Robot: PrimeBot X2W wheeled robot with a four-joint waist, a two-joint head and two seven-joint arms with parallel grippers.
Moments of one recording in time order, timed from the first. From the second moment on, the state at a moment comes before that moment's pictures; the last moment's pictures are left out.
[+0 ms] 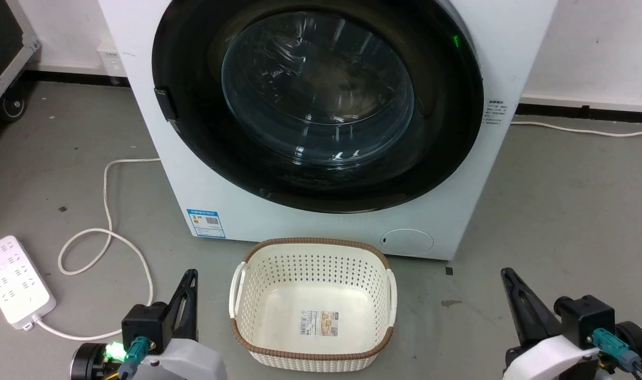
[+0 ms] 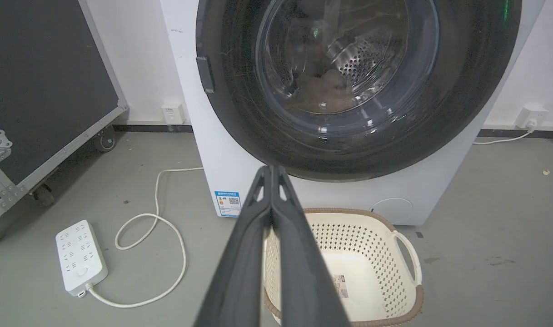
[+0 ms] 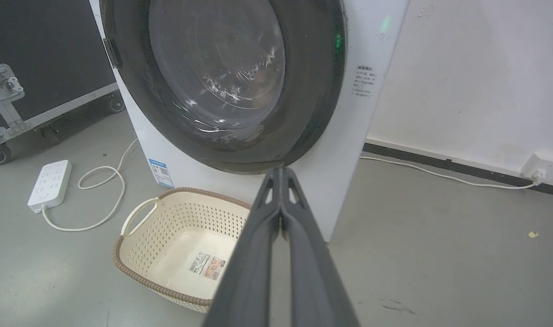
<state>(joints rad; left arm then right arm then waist) 0.02 0.05 -0.01 0.03 -0.03 -0.02 -0.04 0.02 -0.06 -0.02 0.04 0.02 0.13 -0.05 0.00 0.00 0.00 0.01</state>
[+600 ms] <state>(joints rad) 0.01 0.05 0.00 0.01 -0.01 -0.01 -0.01 0.01 -0.06 0.00 0.01 0.01 0.13 -0.01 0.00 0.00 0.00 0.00</state>
